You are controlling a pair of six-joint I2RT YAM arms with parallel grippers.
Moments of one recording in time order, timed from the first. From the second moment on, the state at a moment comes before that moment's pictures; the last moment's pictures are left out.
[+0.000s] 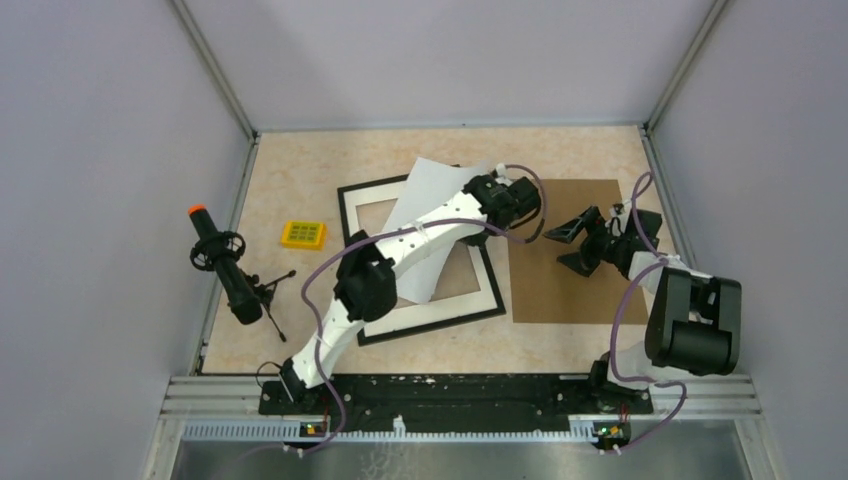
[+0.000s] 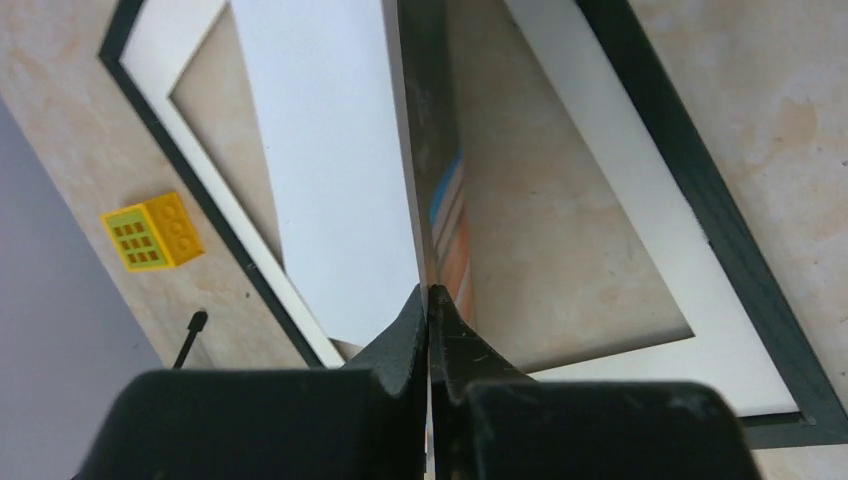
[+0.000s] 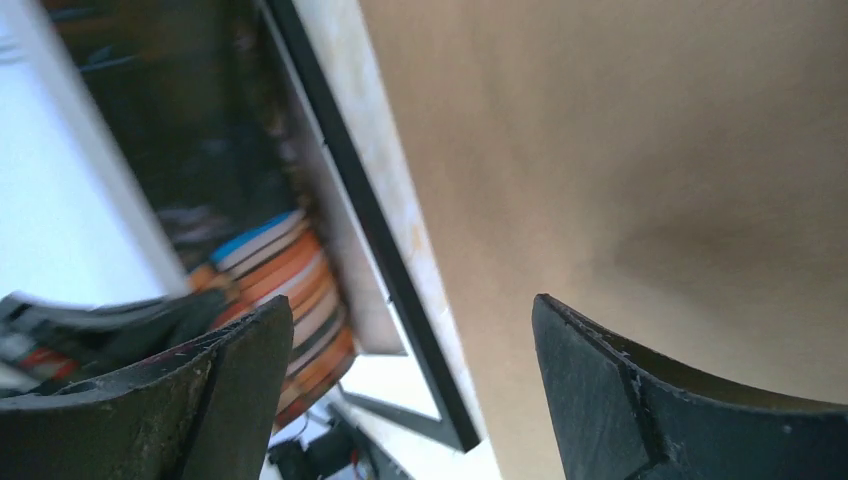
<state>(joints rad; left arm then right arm) -0.96 2.27 2.27 -1.35 -0.63 -0.41 -0.24 1.45 0.62 0.03 -0.74 0.71</state>
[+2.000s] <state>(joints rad) -0.94 1.21 1.50 -0.69 -0.51 -0.34 0.31 1.48 0.91 0.52 -0.60 1.04</state>
